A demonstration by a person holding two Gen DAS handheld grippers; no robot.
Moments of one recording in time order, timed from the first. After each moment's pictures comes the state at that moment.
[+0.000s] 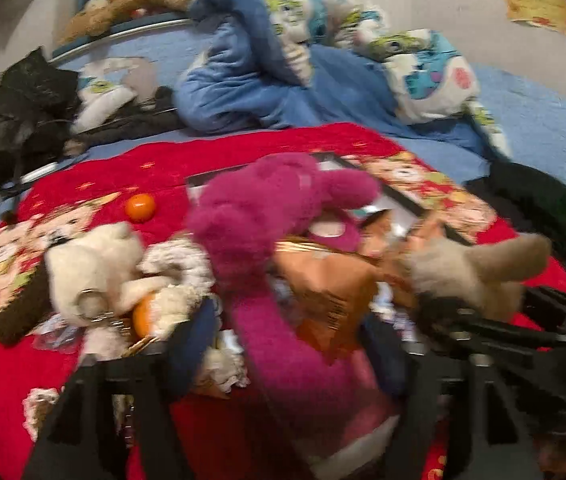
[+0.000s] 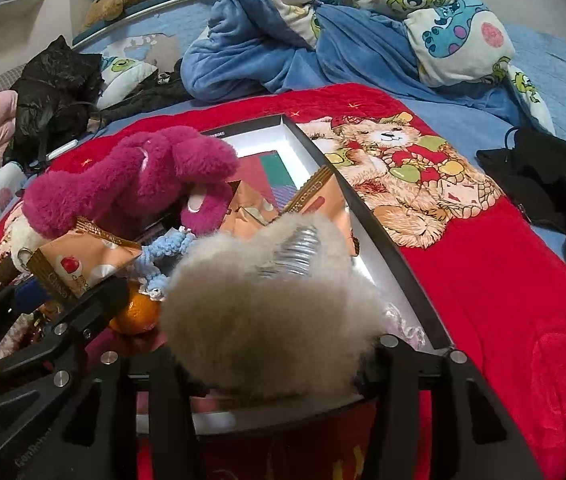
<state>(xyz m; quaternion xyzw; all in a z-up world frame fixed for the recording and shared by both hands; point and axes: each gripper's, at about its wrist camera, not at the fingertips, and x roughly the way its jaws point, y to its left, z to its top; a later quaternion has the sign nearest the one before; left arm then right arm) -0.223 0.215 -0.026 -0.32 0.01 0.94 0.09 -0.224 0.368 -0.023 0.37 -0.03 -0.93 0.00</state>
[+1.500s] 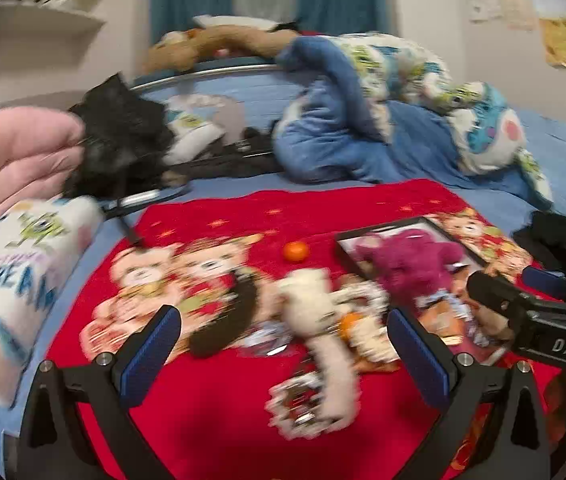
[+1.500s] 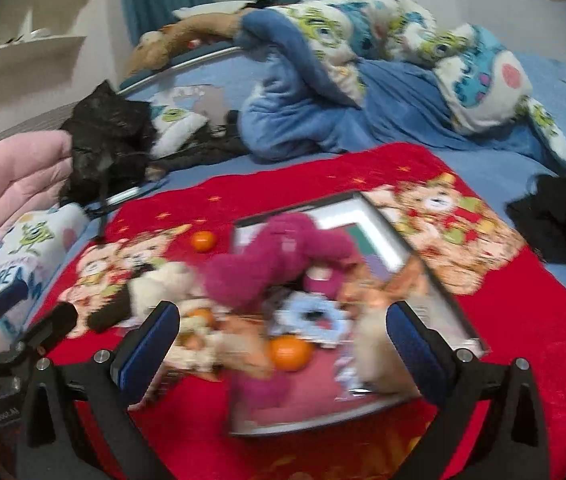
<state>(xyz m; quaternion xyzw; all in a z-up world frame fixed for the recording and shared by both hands) -0.134 0.058 0.068 -0.26 0.00 0.97 -0.02 -0.179 0.292 0.061 0.29 -0.06 -0.95 0.08</state>
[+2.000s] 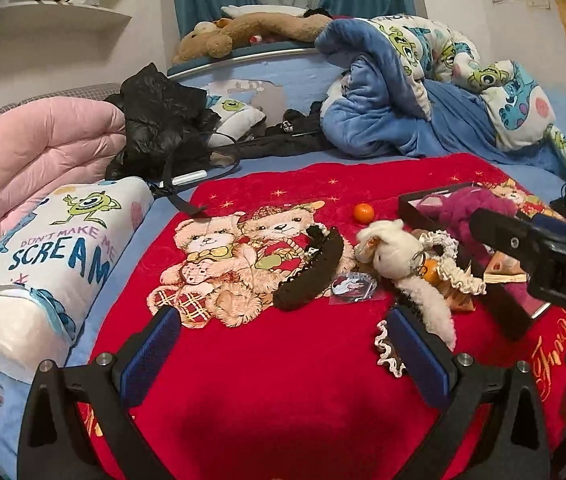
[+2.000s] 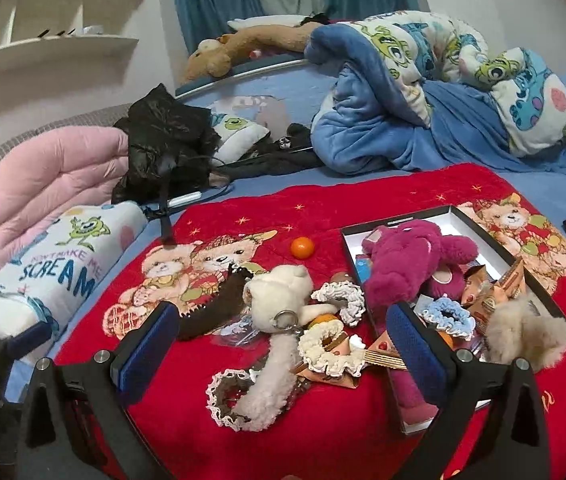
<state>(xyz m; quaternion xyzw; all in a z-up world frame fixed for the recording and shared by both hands) -0.104 0.005 0.033 -0.28 0.04 0.96 -0.07 -0.158 0.189 0.058 0.25 -0.06 -0.95 0.15</state>
